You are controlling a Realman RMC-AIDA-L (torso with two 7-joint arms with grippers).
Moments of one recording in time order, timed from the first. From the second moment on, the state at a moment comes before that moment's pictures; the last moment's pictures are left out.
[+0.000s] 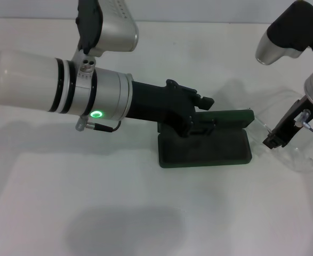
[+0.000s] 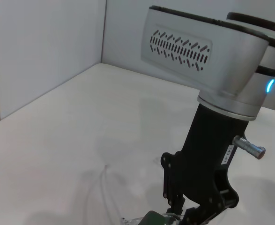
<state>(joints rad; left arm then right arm) -0.49 -2.09 1.53 1.17 1.82 1.20 -1.93 0.80 2.02 -1.46 -1.10 -2.59 -1.53 2.55</state>
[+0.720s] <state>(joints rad) -0.48 -2.09 1.52 1.17 1.82 1.20 -1.93 0.74 2.00 -1.41 -1.24 -2.59 -1.53 2.54</state>
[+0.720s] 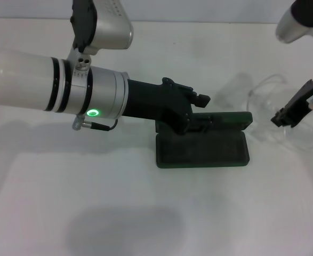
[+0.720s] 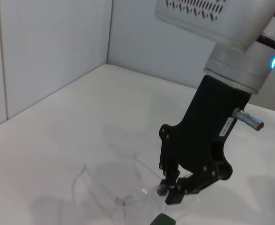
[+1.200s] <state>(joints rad) -0.48 -2.09 1.51 1.17 1.82 1.20 -1.92 0.68 2.00 -1.28 -1.33 -2.58 -1.52 2.48</state>
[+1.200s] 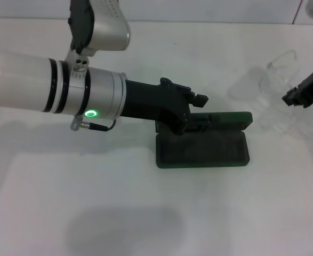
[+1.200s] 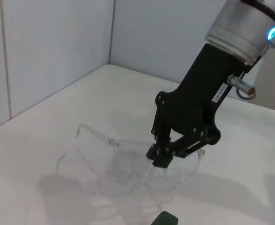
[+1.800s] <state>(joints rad) -0.44 -2.09 1.45 1.16 1.78 1.21 -1.89 0.61 2.01 -1.08 -1.41 -2.39 -1.54 2.34</state>
